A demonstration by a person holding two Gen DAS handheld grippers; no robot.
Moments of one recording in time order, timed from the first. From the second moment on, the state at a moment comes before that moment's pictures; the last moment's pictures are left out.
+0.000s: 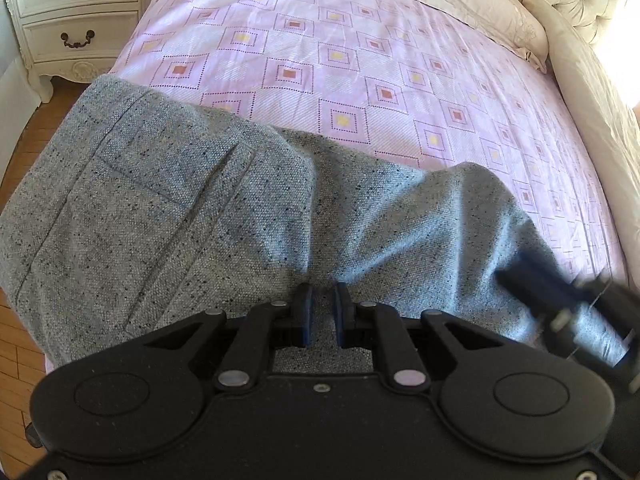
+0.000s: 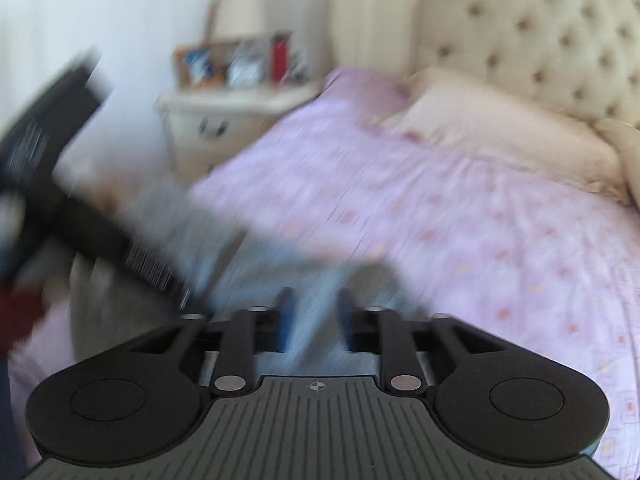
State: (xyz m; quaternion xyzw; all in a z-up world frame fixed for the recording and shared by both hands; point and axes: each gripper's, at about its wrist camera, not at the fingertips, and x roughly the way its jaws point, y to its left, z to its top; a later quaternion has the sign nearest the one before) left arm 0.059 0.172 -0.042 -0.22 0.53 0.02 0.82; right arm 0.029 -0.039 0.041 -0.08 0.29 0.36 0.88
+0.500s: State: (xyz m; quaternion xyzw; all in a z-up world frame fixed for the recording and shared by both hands) left arm 0.059 0.174 -0.044 -0.22 0.53 0.02 0.82; right arm 0.067 -0.022 0.000 -0.02 0.43 0.37 0.82
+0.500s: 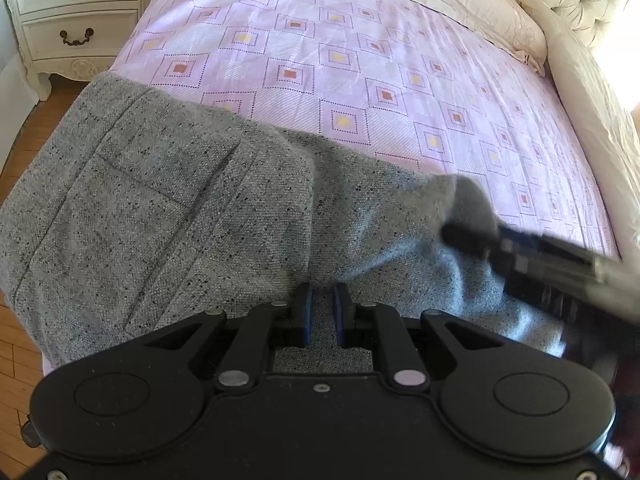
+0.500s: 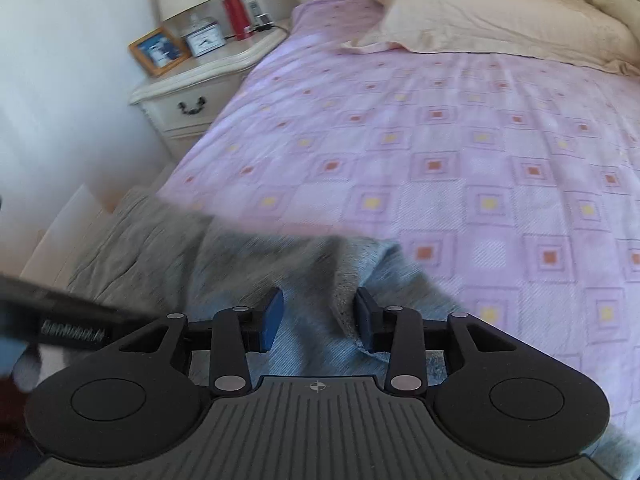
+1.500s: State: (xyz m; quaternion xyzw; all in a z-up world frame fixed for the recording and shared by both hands) left arm 0.054 0.168 -0.043 -0.20 0.52 0.01 0.83; right arm 0.118 -0.026 0.008 0.05 0.40 0.28 0.87
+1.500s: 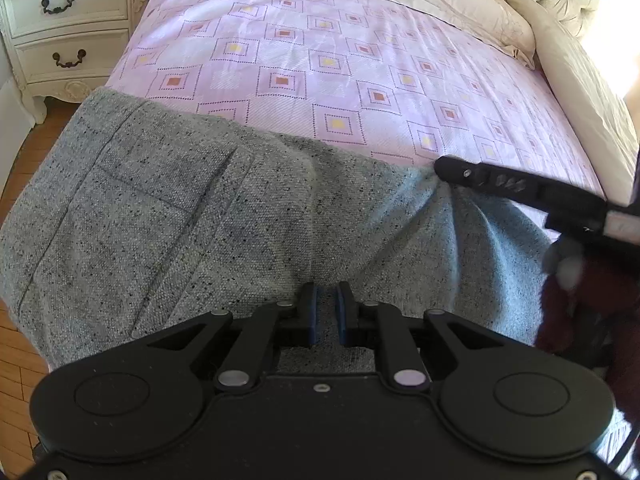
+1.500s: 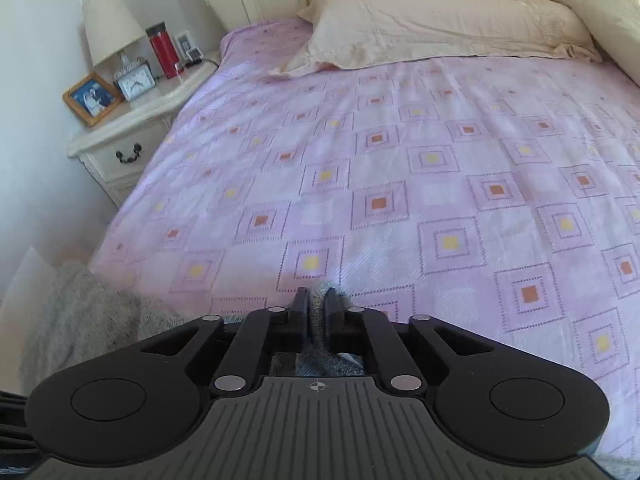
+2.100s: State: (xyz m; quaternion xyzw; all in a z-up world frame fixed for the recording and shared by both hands) left arm 0.056 0.135 -0.034 -0.10 0.51 0.03 0.85; right arm 0.055 -0.167 -0.007 -0.01 0.43 0.13 0.89
